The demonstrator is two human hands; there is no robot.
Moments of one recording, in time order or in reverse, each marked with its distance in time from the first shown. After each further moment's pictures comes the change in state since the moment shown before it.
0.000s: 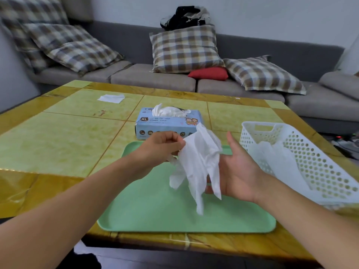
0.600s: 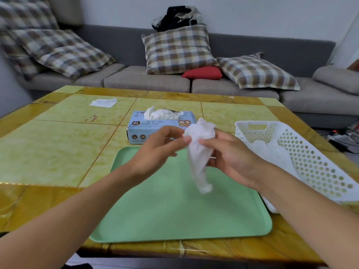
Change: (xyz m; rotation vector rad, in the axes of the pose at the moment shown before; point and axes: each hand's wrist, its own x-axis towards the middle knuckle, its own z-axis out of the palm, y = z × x) left_hand -0.005 0.014 0.019 0.053 0.005 0.185; right_hand -0.005 -0.025 0.018 -0.533 0.328 -0.436
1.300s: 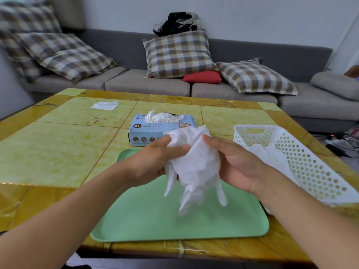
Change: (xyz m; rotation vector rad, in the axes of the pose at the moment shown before) left_hand -0.005 0.009 -0.004 -0.339 -0.190 -0.213; right_hand -0.011 -0.004 -0.001 0.351 -0.170 0.172
